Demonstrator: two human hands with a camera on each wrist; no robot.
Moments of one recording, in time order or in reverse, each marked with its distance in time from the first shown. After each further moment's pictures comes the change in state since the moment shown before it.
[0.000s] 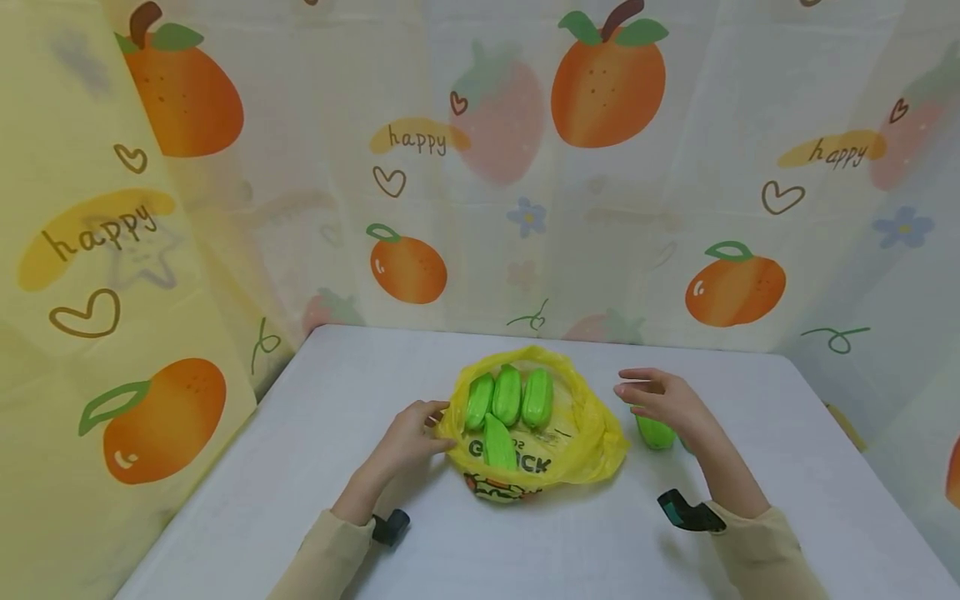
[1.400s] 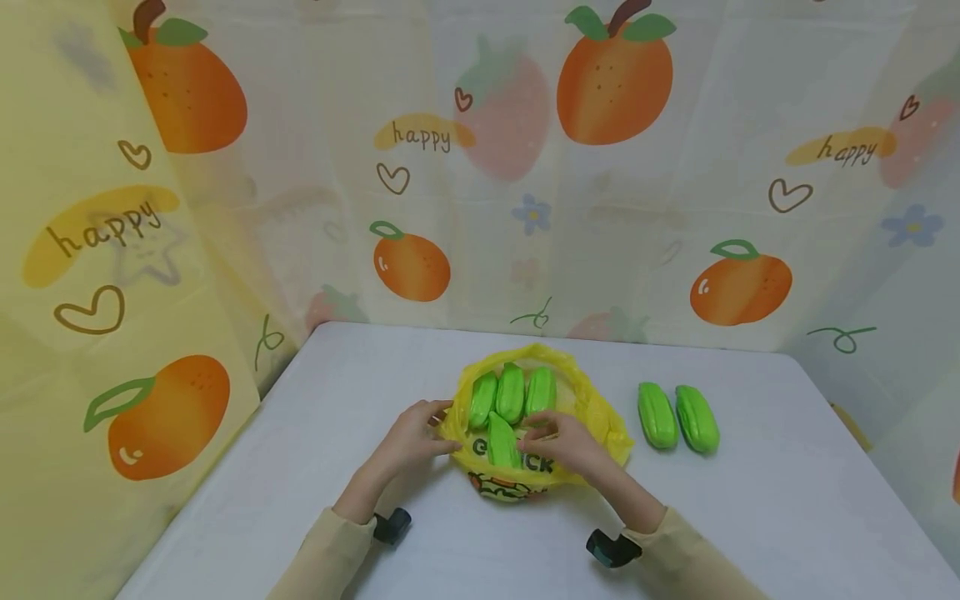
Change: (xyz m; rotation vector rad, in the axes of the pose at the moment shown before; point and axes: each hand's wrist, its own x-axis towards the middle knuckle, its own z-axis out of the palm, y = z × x) left_hand -0.003 -0.002 -0.001 -0.007 -0.028 0.012; right_hand 0.008 -0.010 0.132 0.023 -0.139 -0.053
